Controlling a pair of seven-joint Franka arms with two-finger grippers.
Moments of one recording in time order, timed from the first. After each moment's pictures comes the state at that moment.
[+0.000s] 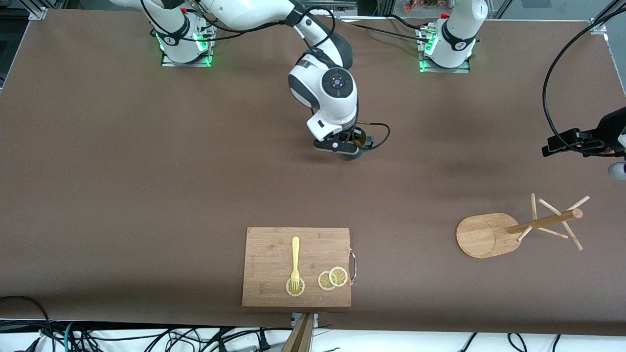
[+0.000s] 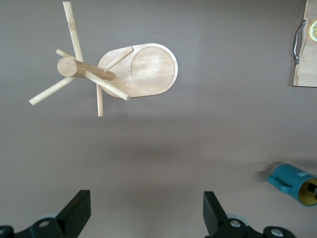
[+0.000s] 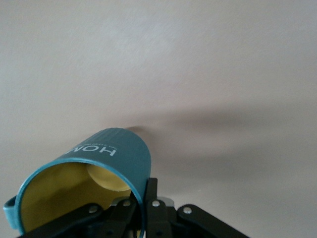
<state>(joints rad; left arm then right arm) 0.08 0.23 0.00 -1.37 -0.07 1.50 0.03 0.89 0.81 0.06 -1.27 0.07 2.13 1.06</state>
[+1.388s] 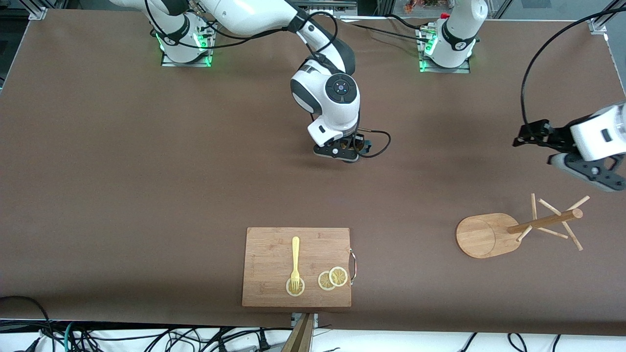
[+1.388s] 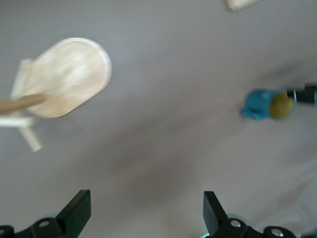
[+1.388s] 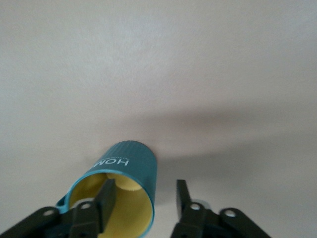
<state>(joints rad) 0.04 0.25 -0.01 -1.46 -0.16 1.48 0.52 0.88 0.85 0.02 -1.12 0.06 1.98 1.07</state>
